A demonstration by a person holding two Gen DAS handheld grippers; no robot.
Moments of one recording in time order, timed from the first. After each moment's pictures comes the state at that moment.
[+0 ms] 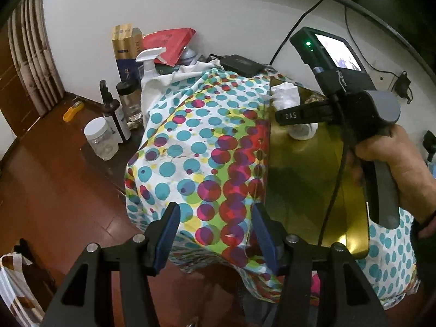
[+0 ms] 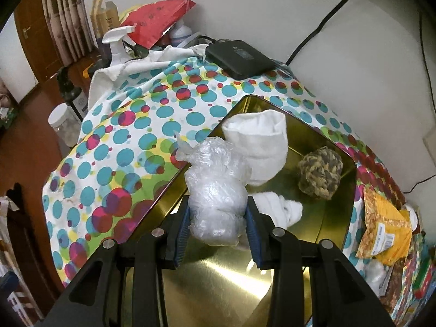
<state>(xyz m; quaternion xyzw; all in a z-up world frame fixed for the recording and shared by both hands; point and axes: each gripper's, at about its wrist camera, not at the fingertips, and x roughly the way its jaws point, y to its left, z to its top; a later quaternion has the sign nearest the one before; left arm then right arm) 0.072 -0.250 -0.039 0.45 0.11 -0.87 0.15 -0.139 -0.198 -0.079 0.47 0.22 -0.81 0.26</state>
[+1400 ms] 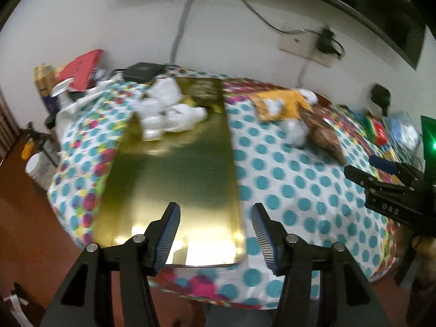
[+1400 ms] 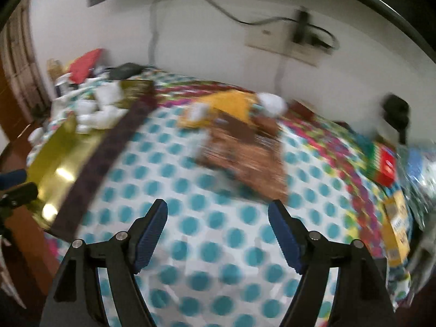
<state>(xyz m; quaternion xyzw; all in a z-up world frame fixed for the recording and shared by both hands) 0.026 -0.093 -0.033 0.46 0.05 -0.89 0.01 -0.044 0.131 -0.050 0.42 0.10 -0.89 0.13</state>
